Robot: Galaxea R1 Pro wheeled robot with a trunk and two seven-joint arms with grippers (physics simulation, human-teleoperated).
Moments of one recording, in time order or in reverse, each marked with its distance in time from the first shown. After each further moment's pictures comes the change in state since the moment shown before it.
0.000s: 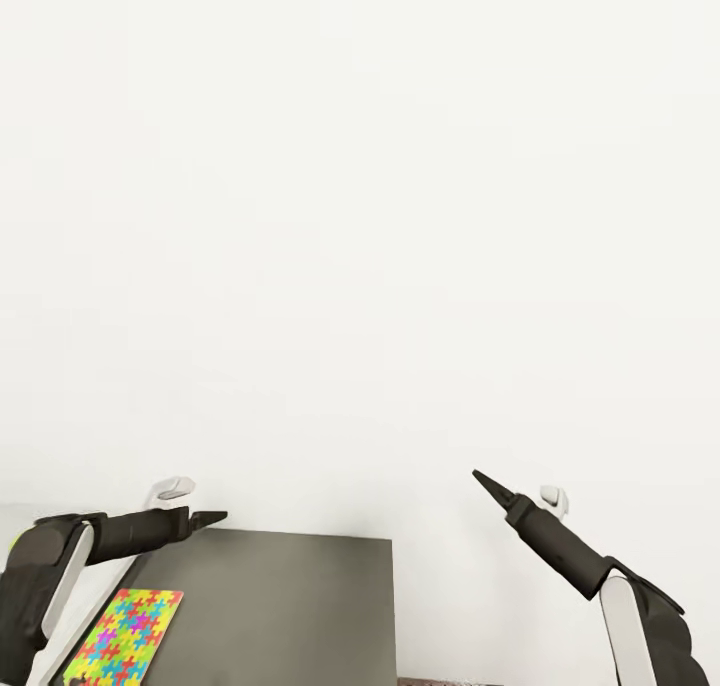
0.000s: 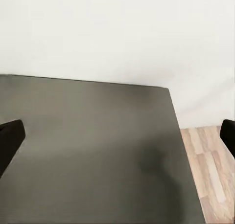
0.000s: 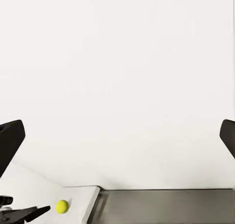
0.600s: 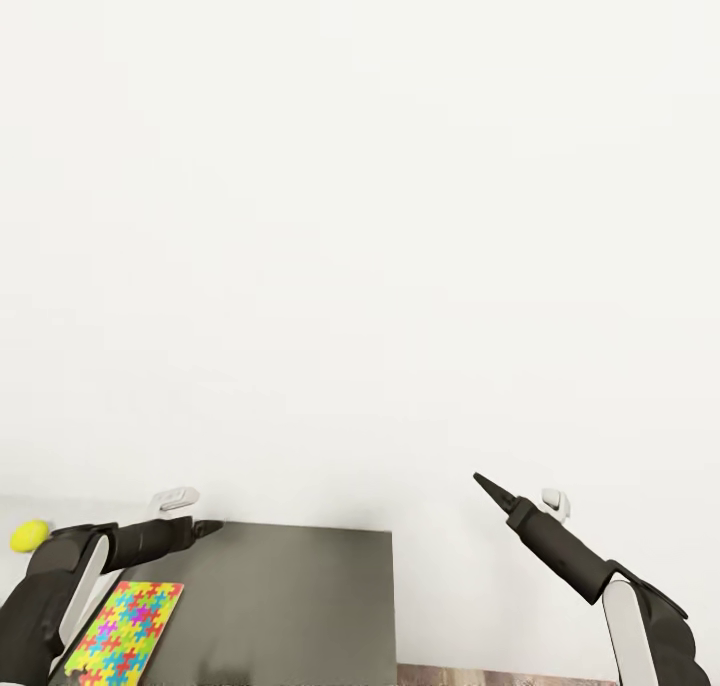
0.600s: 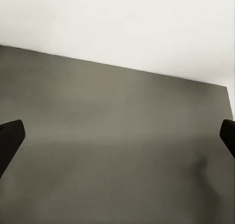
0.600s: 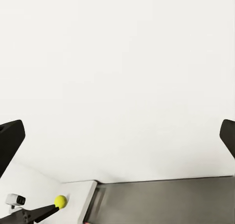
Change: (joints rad) left arm -0.002 -0.039 -0.003 0.075 -0.002 -0.080 0.220; right arm 0.010 -0.001 -0.004 -0.004 0.000 0.012 0.001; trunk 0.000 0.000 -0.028
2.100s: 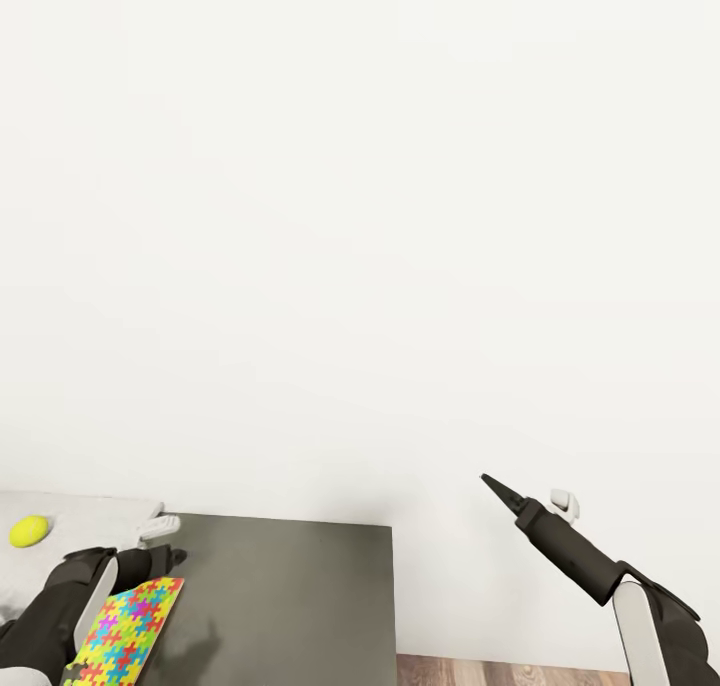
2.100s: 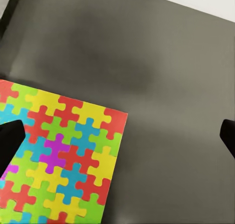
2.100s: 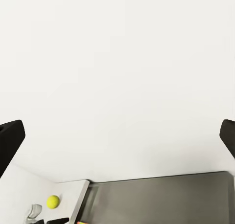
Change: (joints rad) left arm -0.057 0.000 0.000 0.304 -0.008 -0.188 0.417; right arm 0.000 -0.030 -0.009 0.010 -0.011 -0.002 0.000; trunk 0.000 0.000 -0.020
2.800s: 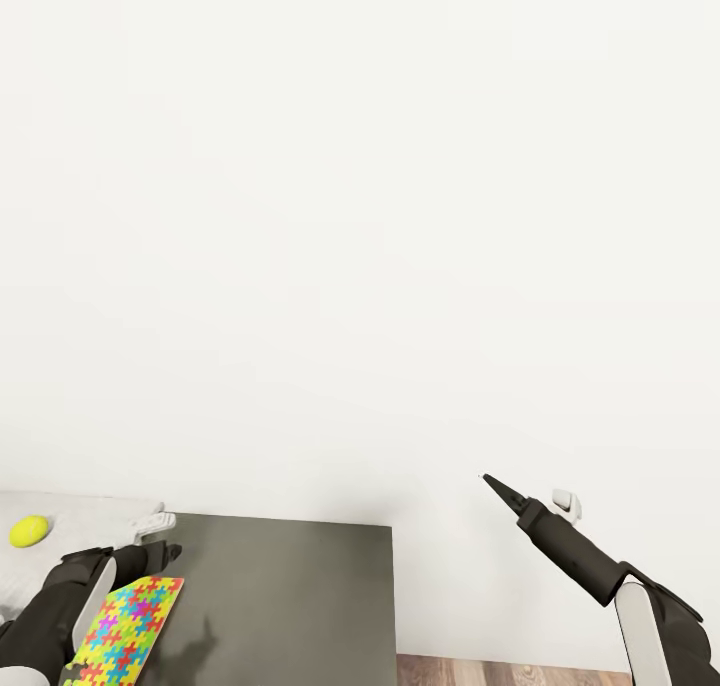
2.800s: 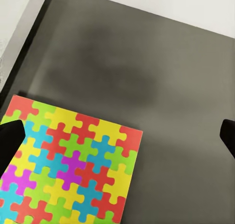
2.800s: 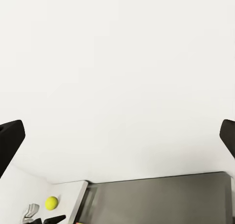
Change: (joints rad) left arm -0.002 0.006 0.000 0.010 0.005 -0.067 0.038; right arm 0.000 -0.003 -0.006 0.002 0.001 -0.001 0.000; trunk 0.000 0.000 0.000
